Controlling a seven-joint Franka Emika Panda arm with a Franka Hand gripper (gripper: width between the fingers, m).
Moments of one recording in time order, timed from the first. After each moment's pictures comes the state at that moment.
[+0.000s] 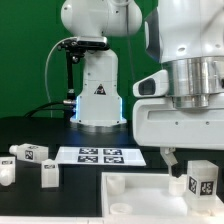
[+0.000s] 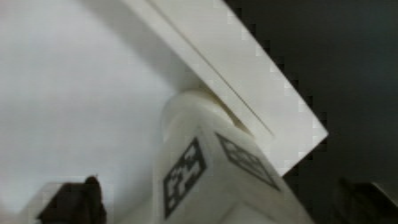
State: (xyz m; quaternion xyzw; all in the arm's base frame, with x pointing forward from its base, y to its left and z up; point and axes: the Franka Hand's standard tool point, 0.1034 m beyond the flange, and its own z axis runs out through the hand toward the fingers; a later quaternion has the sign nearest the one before) arm 0.636 0.110 0.076 -0.94 0.33 -0.06 0.08
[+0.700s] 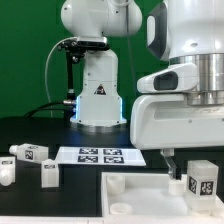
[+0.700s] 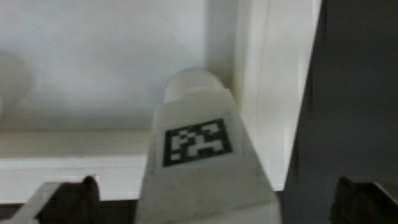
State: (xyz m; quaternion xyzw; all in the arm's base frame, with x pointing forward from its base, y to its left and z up) arm 0.639 0.112 0.079 -1.00 0.00 -0.08 0.03
